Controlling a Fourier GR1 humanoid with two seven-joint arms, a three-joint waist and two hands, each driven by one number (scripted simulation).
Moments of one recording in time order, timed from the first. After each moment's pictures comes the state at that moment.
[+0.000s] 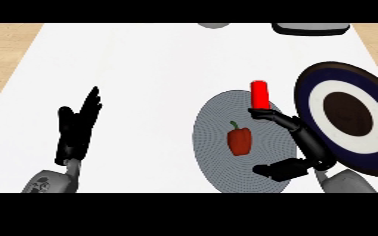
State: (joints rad) left arm -0.11 0.34 -0.23 -1.39 0.20 0.33 0.16; right arm -0.17 -0.53 0.48 -1.42 -0.09 -0.04 -0.48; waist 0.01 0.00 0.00
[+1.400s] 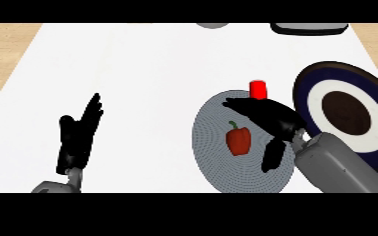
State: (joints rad) left arm -0.03 0.28 -0.20 -1.45 0.11 0.31 0.19; right arm -0.45 -0.50 0.59 -1.45 0.40 0.41 0.16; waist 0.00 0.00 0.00
